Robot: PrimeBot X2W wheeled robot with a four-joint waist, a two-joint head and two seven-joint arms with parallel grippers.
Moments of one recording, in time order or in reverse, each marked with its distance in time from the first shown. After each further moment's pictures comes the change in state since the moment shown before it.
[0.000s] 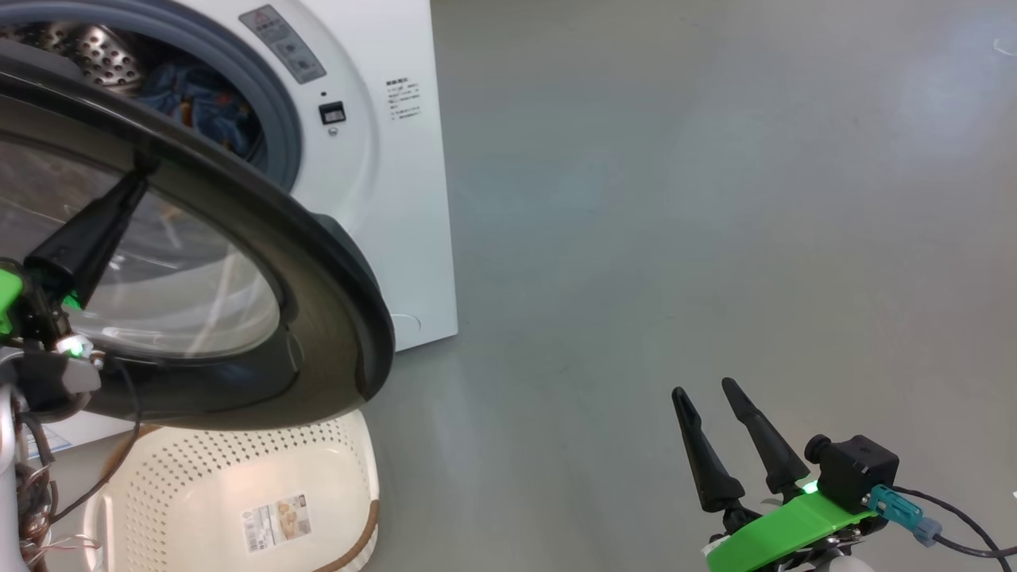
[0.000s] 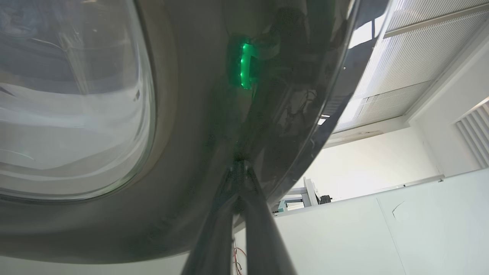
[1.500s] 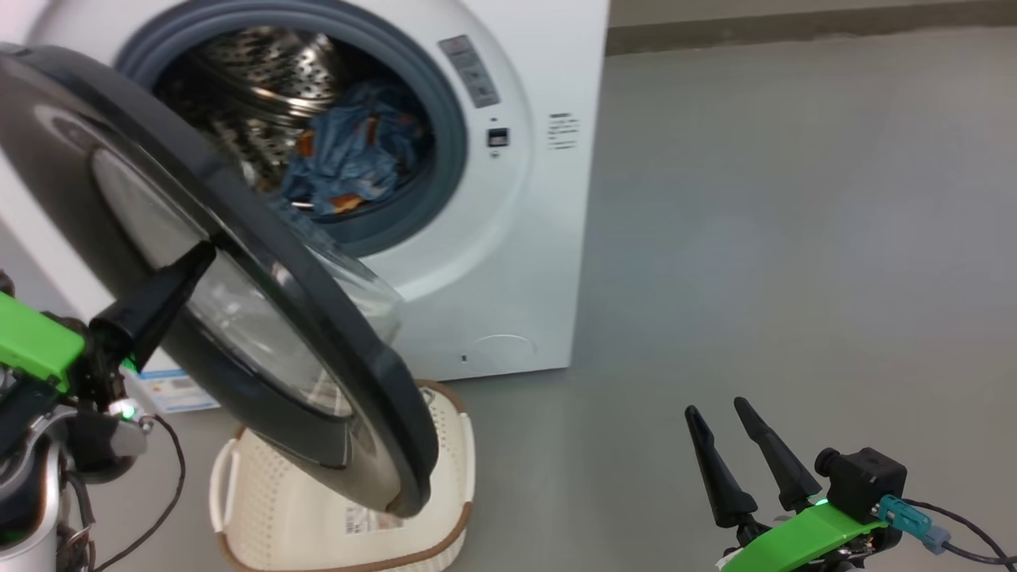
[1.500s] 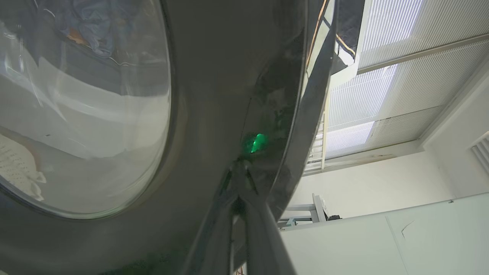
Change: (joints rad) left arm 0.146 -0.004 -0.056 -0.156 -0.045 0.108 0.071; right arm 0.015 -0.037 0.007 0.041 0.031 0.000 0.000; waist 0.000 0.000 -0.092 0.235
